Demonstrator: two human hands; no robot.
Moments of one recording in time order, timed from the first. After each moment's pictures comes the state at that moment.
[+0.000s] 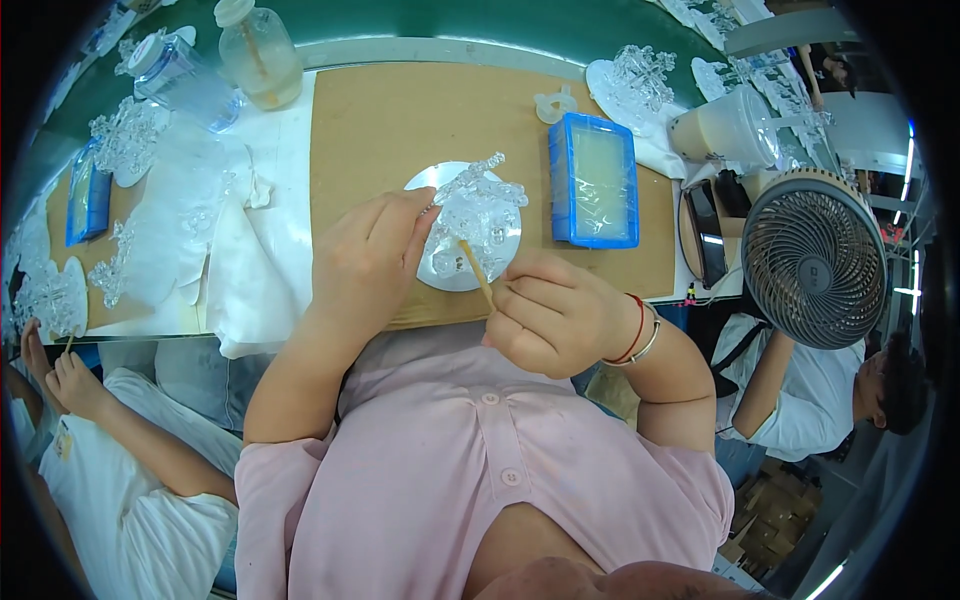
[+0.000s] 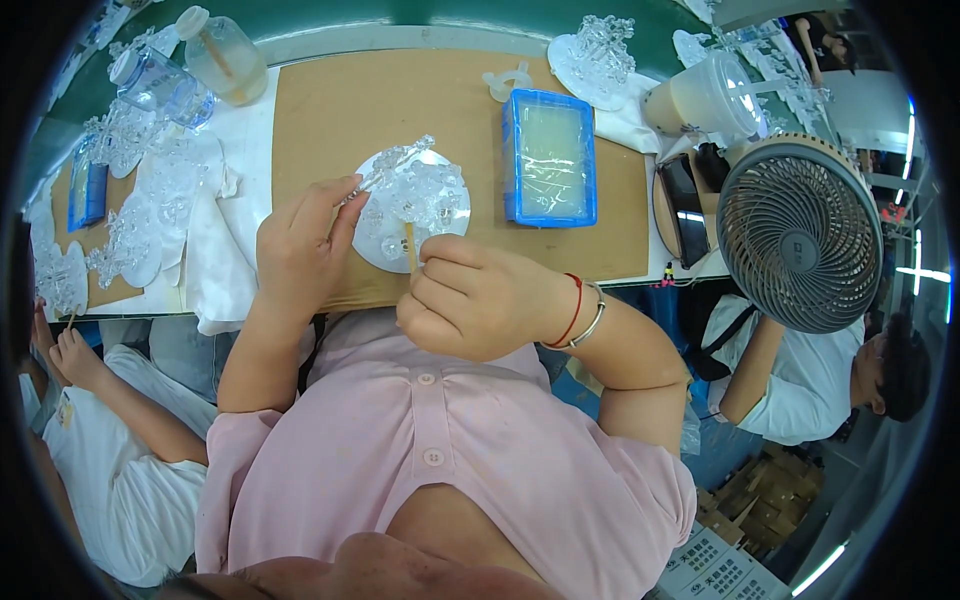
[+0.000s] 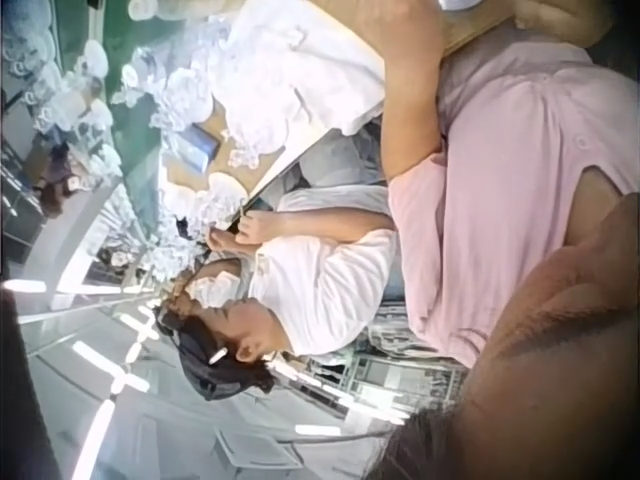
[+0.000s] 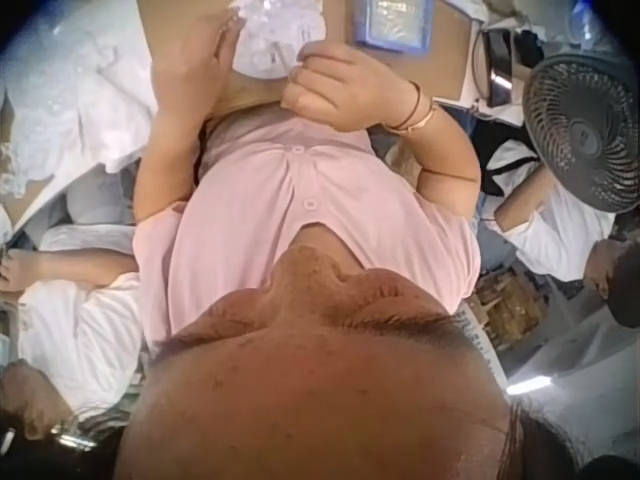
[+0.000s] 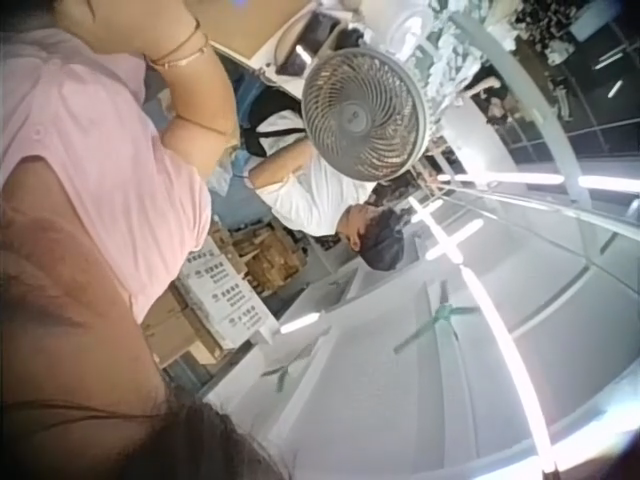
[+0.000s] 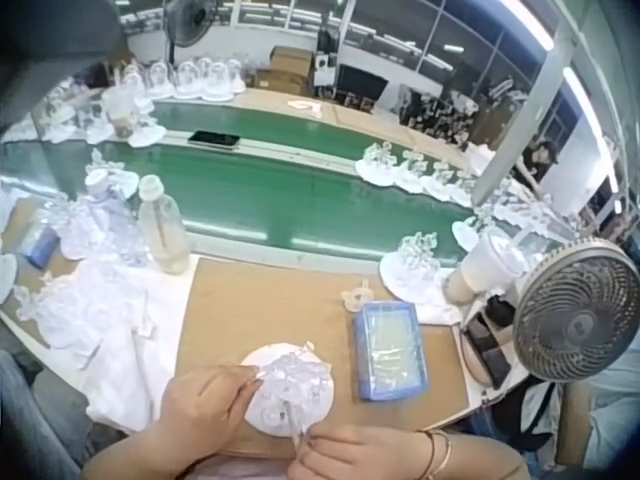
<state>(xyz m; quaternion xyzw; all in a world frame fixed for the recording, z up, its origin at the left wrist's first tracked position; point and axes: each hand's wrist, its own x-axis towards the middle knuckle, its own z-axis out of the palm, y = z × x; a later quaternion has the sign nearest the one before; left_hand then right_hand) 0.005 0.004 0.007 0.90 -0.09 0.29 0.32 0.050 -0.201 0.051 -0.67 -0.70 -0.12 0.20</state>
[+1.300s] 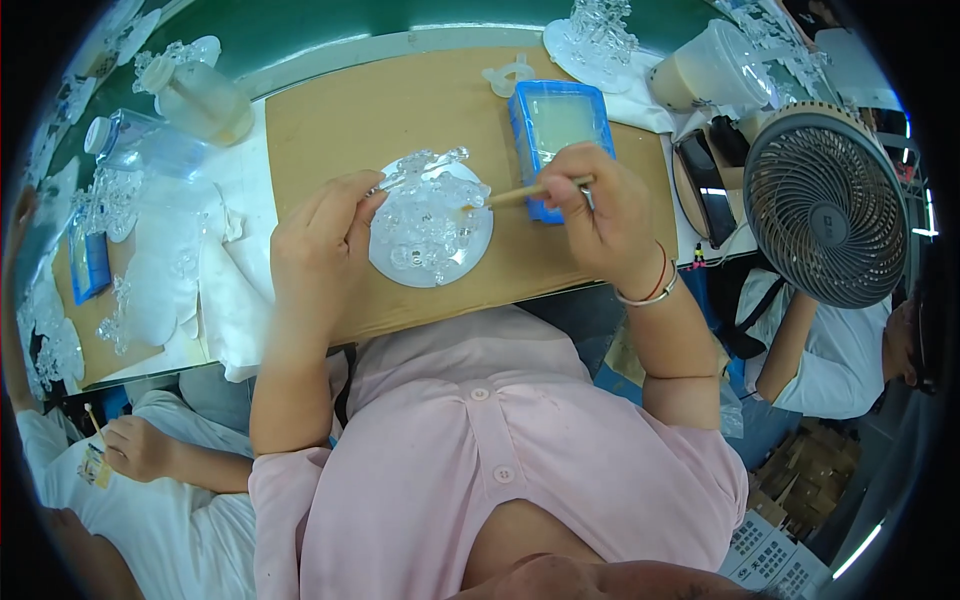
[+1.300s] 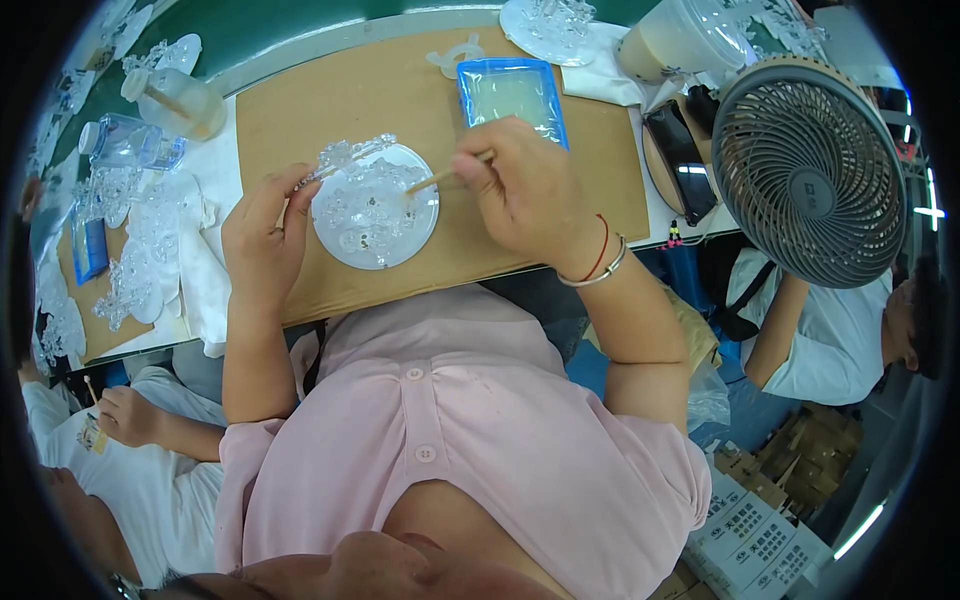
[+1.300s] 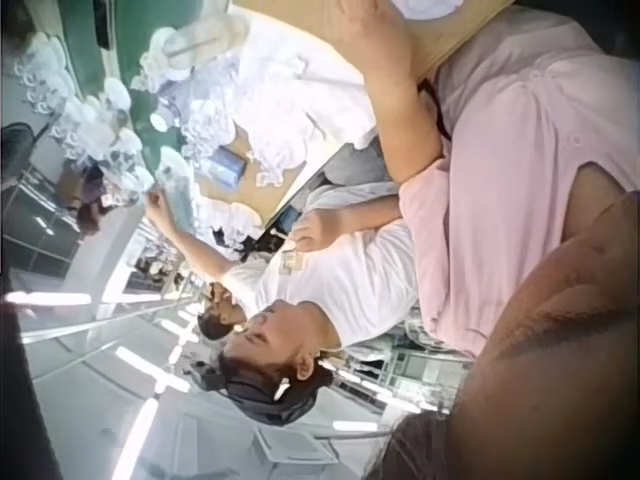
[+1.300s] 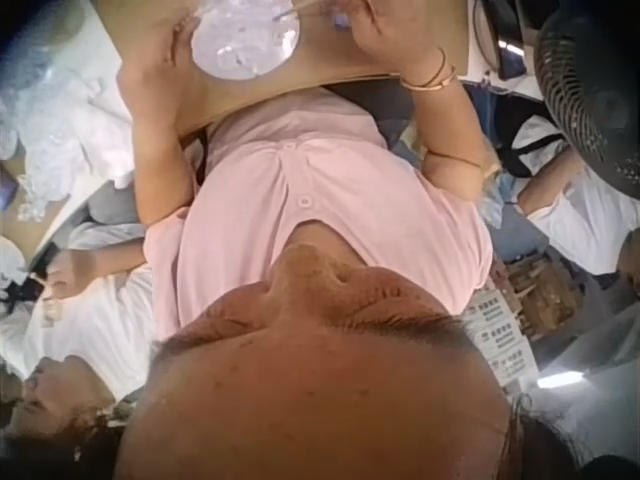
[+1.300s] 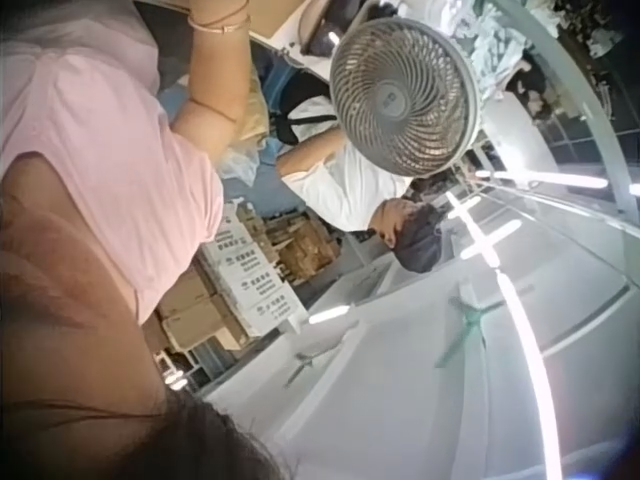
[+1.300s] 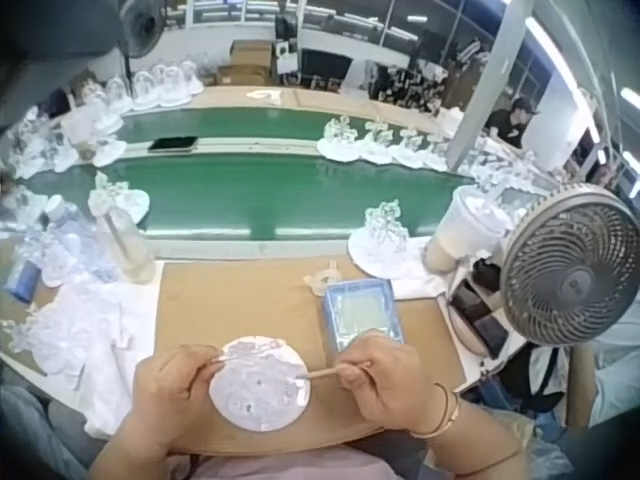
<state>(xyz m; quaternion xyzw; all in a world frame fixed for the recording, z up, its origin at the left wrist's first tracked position) 0.024 0.004 0.013 0.91 -0.10 0.25 0.32 0.086 -0.252 0.038 -0.83 -0.37 -0.09 0.40</state>
